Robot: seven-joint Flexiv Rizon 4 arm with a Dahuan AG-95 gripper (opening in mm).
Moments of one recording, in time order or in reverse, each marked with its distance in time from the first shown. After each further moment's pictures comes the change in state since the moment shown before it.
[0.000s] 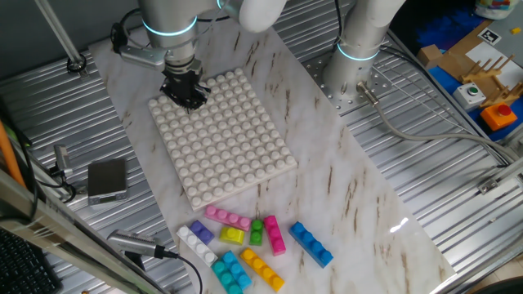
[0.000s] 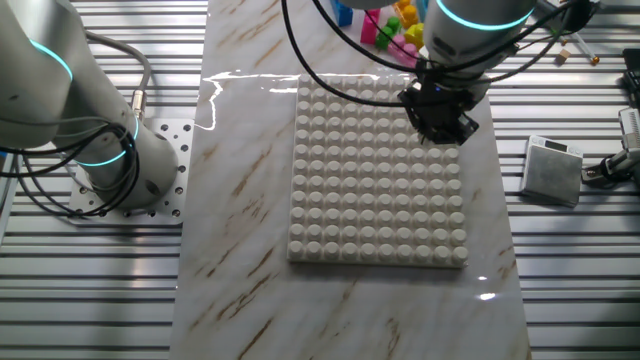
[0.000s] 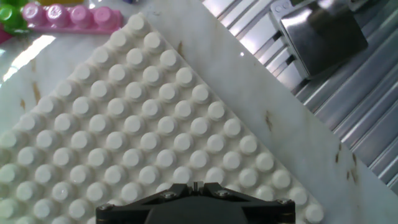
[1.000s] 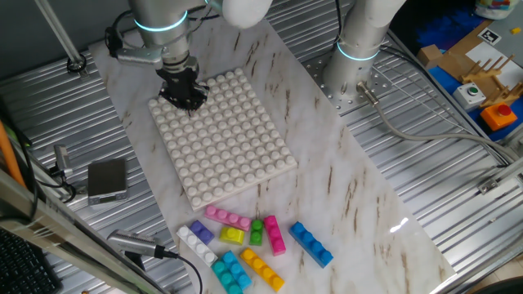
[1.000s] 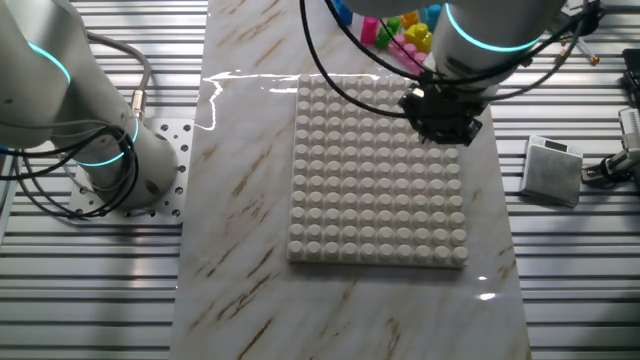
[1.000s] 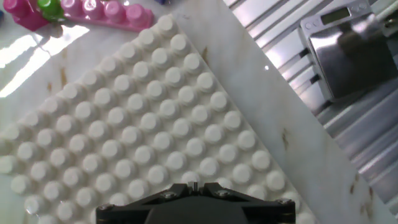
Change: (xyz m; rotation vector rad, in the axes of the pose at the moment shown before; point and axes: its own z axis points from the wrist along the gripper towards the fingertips) arm -0.013 0.009 0.000 -0.087 -0.045 -0.150
